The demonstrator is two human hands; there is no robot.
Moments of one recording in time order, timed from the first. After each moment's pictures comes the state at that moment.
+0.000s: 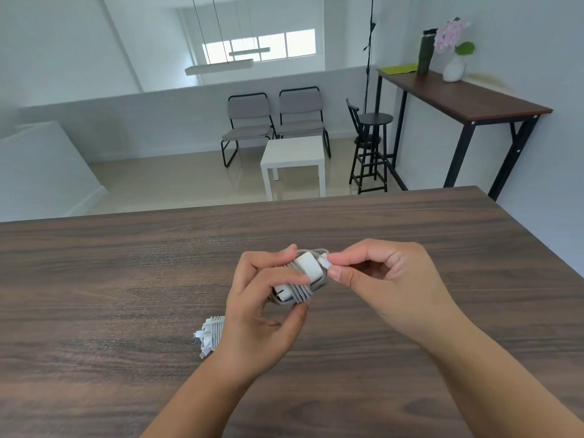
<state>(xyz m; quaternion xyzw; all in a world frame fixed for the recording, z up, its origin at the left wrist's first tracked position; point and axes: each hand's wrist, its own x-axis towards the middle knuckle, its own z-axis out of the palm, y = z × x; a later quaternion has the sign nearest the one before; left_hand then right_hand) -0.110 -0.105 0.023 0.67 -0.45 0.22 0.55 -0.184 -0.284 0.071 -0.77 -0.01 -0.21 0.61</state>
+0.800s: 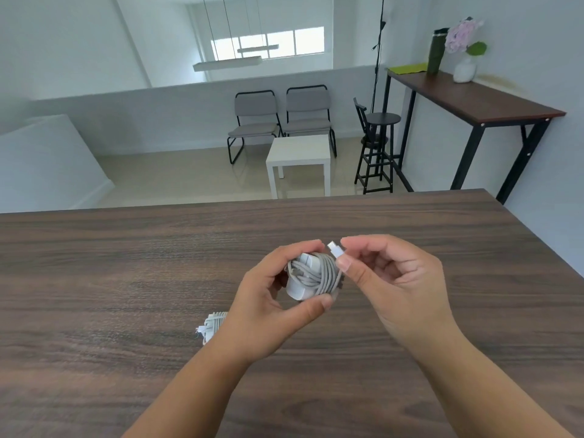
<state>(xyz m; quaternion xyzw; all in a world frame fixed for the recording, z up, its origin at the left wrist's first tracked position) -0.110 -0.110 0.041 0.69 -0.38 -0.02 0.62 -0.184 -0.274 0.063 -0.67 -0.04 -0.31 0.68</state>
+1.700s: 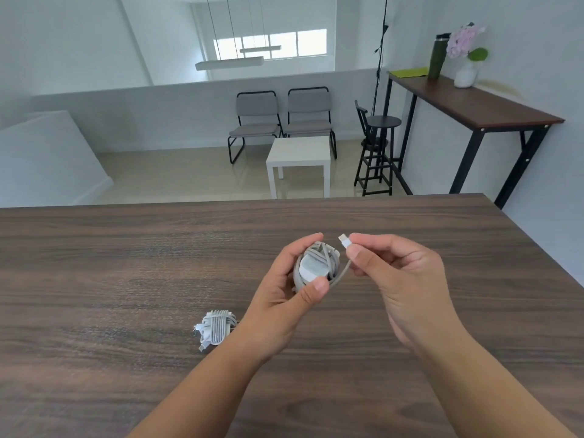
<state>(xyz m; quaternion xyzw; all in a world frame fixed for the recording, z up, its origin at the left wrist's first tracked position) -0.112 -0.124 0.028 0.63 -0.33 -0.13 0.69 -0.178 -0.280 0.071 -0.59 0.07 -0.25 0.77</state>
